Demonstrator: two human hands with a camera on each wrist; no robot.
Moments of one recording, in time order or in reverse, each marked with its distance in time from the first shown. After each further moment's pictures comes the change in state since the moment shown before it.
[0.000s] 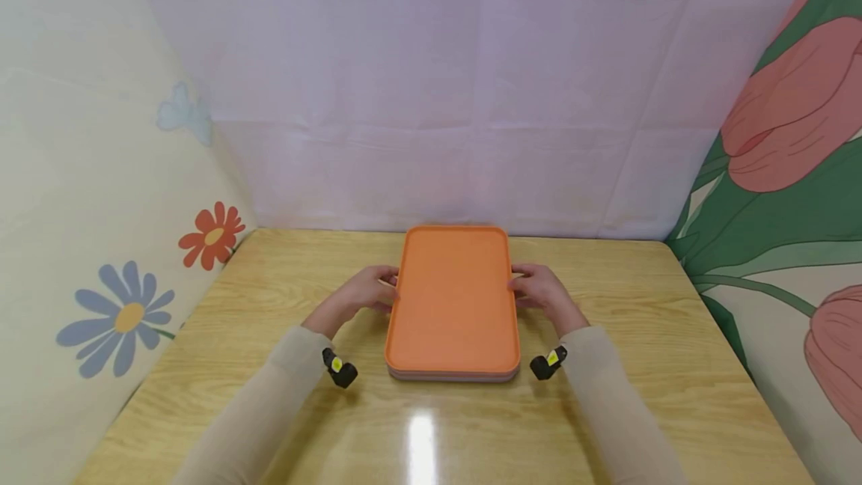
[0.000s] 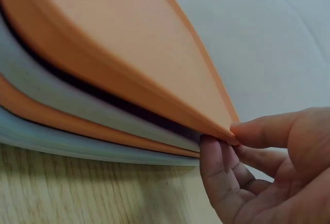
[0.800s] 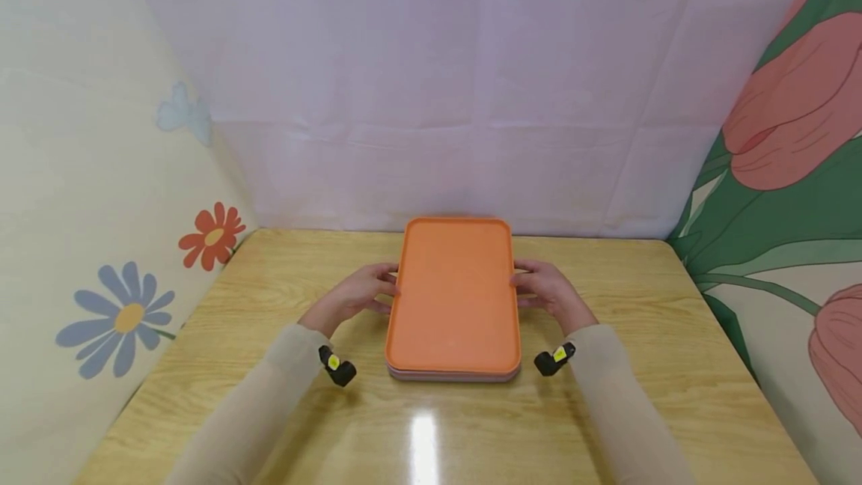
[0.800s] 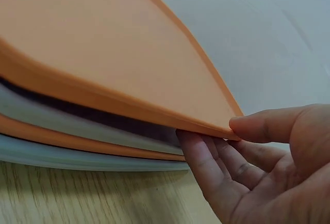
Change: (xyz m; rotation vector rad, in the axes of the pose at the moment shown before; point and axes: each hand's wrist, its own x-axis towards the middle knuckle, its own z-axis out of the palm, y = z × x) left_hand -0.005 0.004 -0.002 -0.164 -0.055 0.021; right_hand -0.002 -0.003 -0.010 0.120 -0.091 0.000
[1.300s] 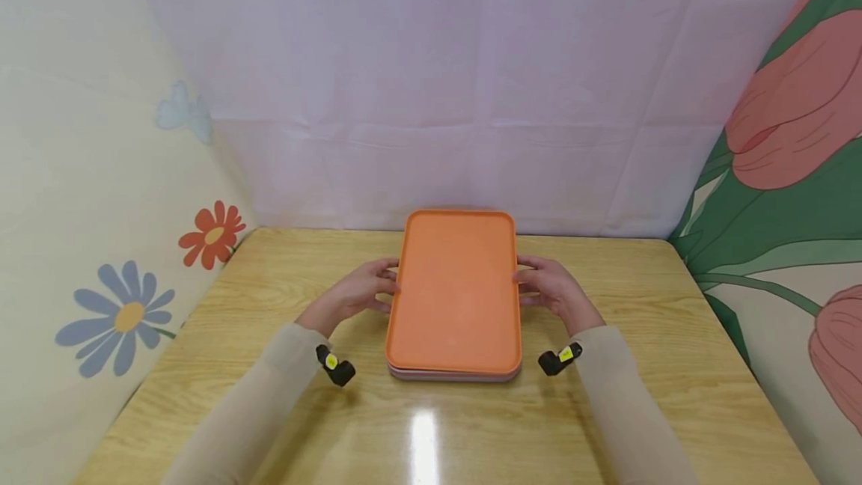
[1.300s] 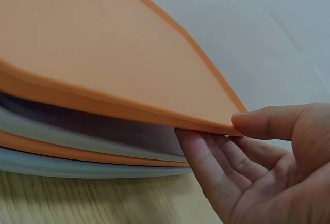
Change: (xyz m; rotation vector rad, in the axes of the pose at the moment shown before) left_hand -0.005 0.005 0.000 -0.053 -0.016 0.008; right_hand -0.006 -0.007 -0.002 0.058 -0.004 0.023
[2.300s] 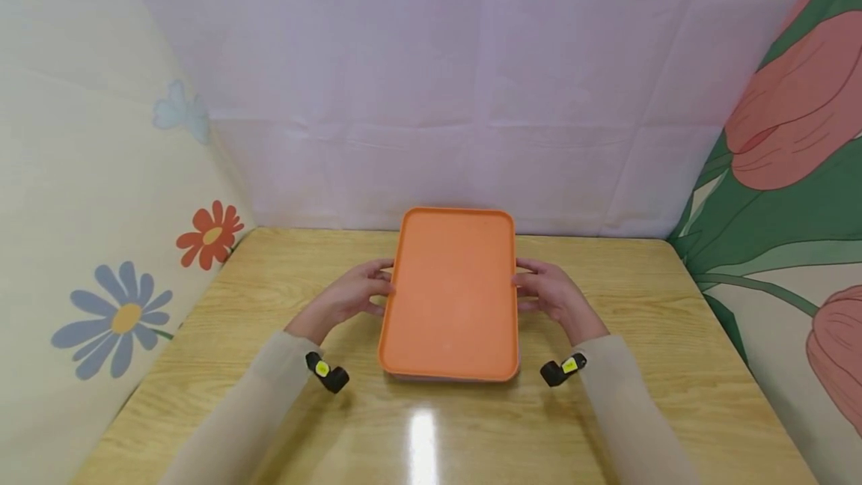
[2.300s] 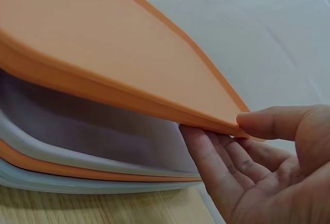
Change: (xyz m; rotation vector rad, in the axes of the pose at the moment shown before) left_hand -0.018 0.001 -0.004 -0.038 0.003 0.016; right_hand -0.016 -0.002 0.006 0.041 -0.032 -0.029
